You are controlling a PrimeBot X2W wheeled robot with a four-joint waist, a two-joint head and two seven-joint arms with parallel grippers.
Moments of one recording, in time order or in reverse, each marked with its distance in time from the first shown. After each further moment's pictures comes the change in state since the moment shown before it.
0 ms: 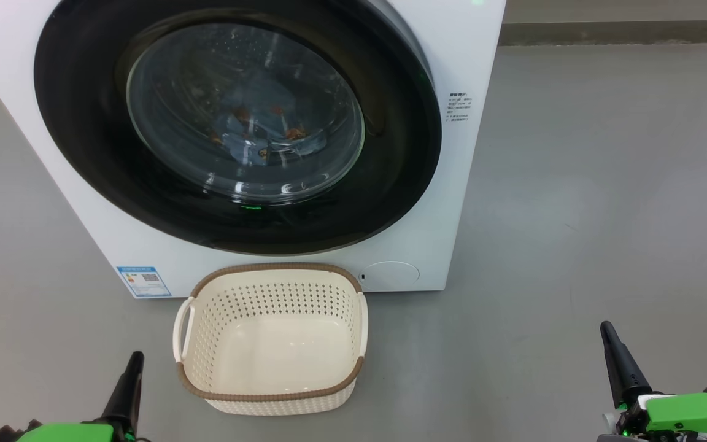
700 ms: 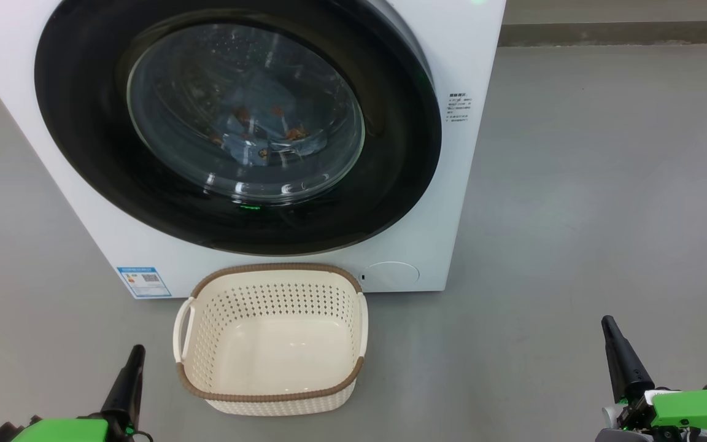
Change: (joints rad) left arm -0.015 -0.006 0.010 0.001 -0.067 0.000 0.025; right arm -0.008 0.004 -0.010 -0.010 0.075 0.000 0.021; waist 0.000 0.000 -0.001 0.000
